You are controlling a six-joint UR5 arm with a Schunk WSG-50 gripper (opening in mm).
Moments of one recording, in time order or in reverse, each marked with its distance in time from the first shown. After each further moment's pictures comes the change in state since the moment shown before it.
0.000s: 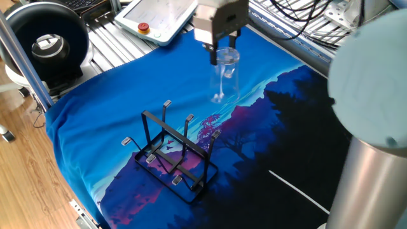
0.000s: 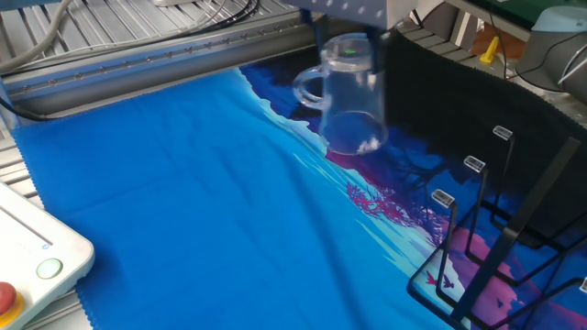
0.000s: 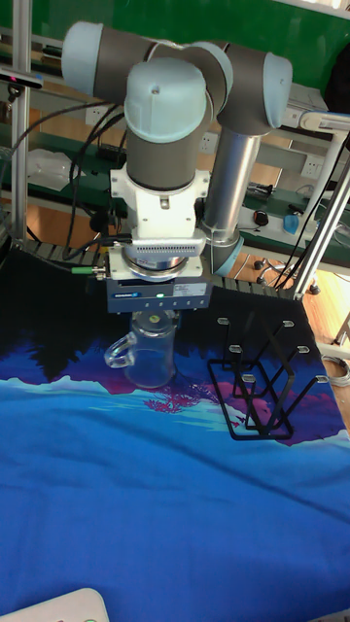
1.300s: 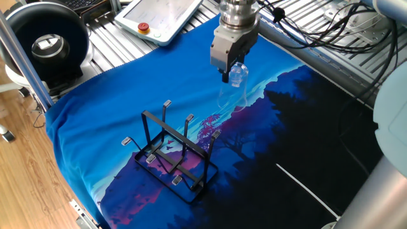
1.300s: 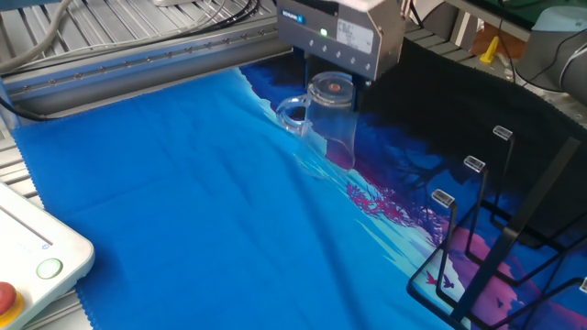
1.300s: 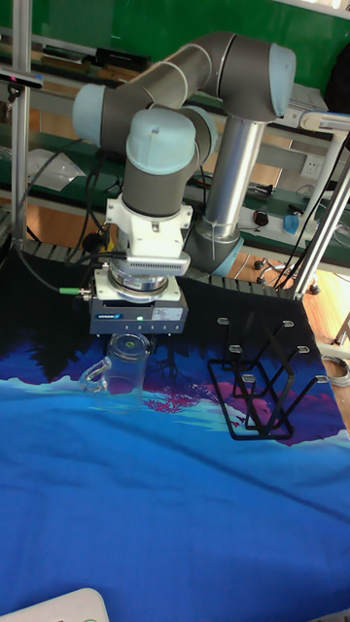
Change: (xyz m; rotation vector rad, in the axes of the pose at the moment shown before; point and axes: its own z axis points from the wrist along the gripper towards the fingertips) arm -0.007 -0.020 0.062 0.084 -0.130 -0.033
